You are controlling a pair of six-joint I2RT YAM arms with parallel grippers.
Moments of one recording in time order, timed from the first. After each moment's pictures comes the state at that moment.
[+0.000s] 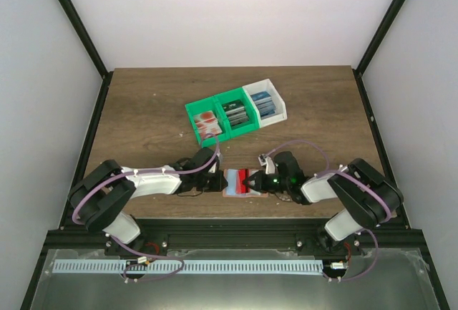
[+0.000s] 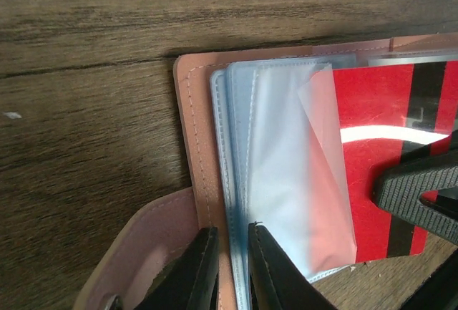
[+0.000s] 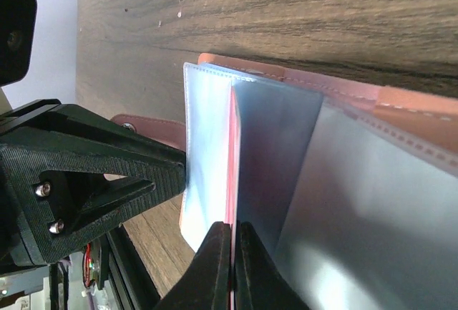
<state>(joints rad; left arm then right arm) -0.84 1.55 0.63 -0.04 0.23 -0.80 0.61 1.52 0.30 0.57 -0.59 0.84</state>
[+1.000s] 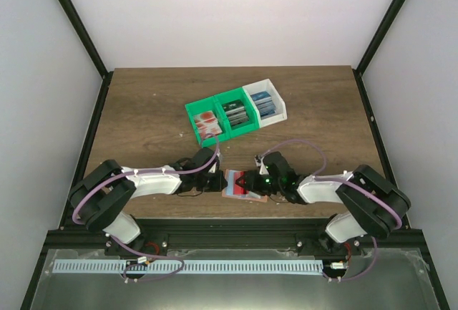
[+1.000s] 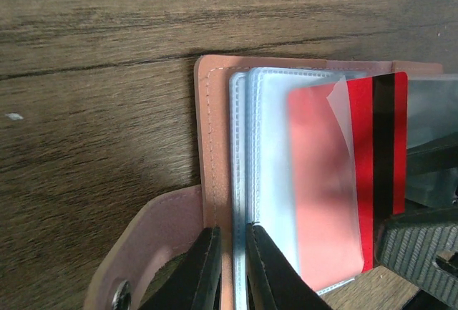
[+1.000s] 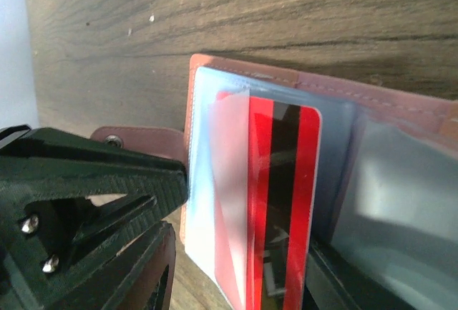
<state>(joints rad) -0.84 1.55 0.63 -0.04 0.23 -0.80 0.74 1.44 0.37 0.36 -0.39 0.98</state>
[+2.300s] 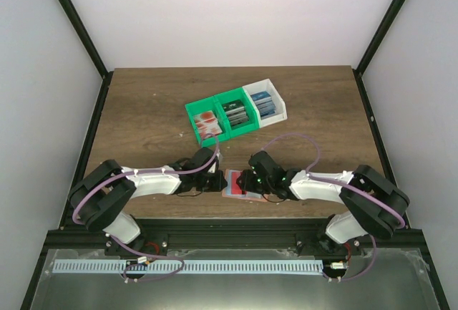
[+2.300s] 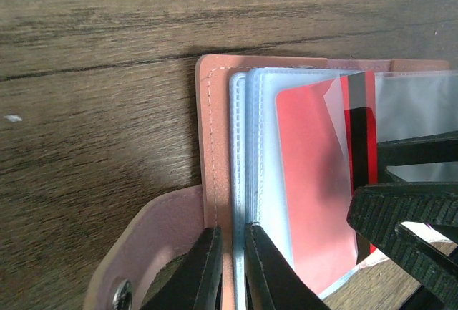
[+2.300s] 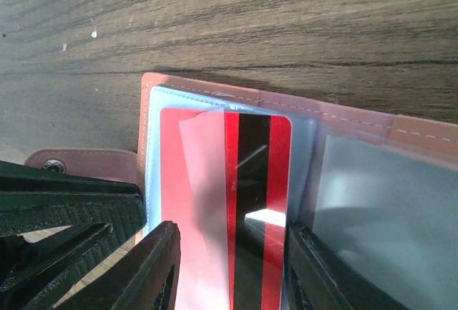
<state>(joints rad) -0.83 1.55 0.62 -0.02 0.25 -0.80 0.87 1.44 0.54 0.01 -0.11 0.96</state>
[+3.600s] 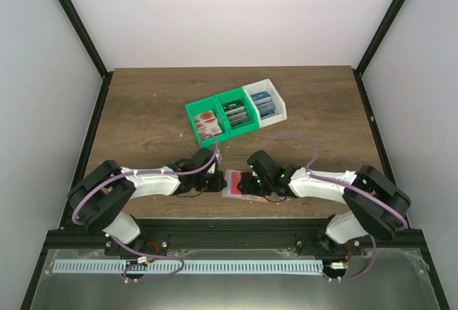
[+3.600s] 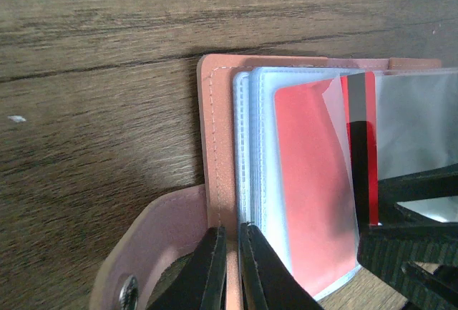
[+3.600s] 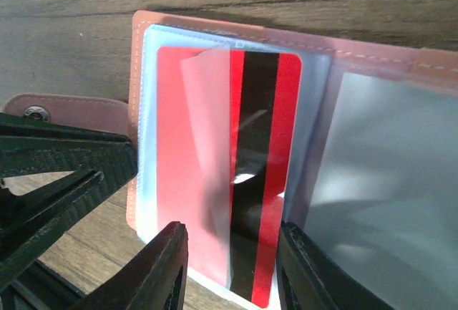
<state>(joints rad) -0.83 1.55 0.60 0.00 0.25 -0.79 0.87 1.43 0.59 -0.14 -0.17 0.92</state>
